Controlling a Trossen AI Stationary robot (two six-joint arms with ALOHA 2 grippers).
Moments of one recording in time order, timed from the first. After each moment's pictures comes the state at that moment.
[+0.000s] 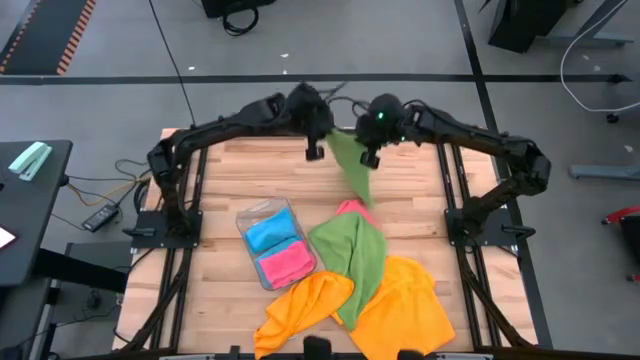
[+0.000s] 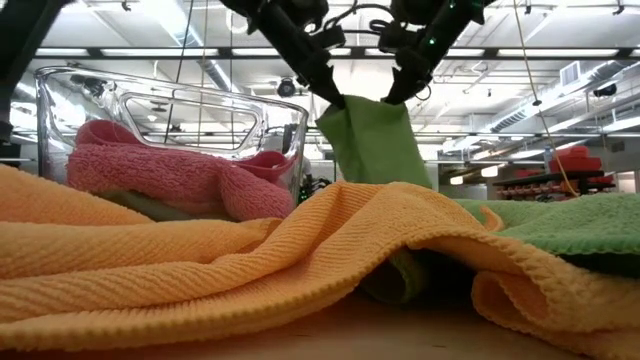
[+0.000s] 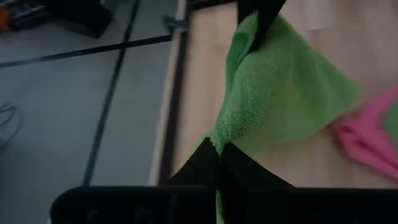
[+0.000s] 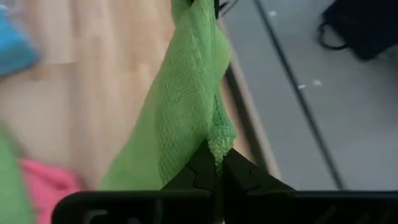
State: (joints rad) left arm 0.46 1.86 1.77 -0.61 0.02 0.48; right arm -0.49 1.45 1.34 -0.68 0.05 -0.30
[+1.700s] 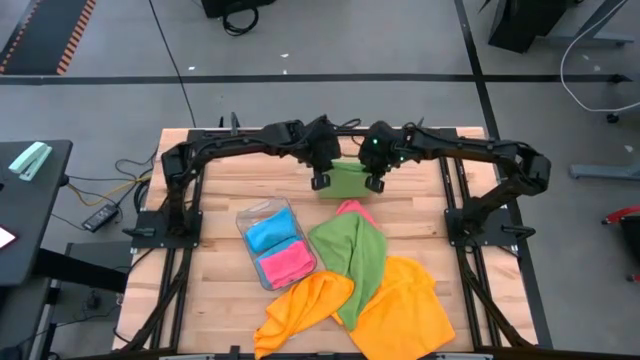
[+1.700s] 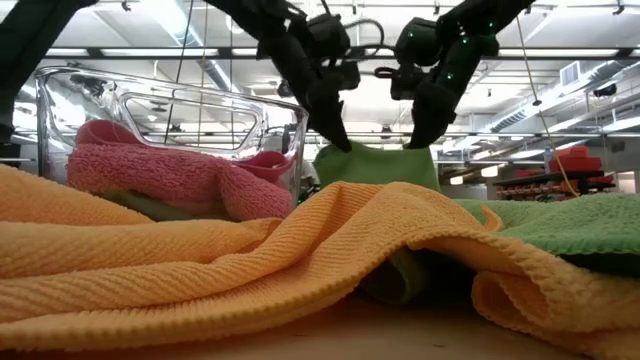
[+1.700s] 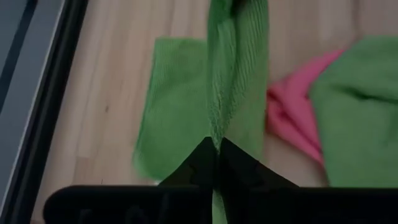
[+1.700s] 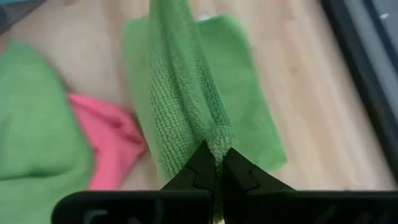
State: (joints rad) left arm 0.36 1.95 1.66 -0.64 0.08 0.25; right arm -0.46 1.45 1.09 -0.67 -0.05 -0.15
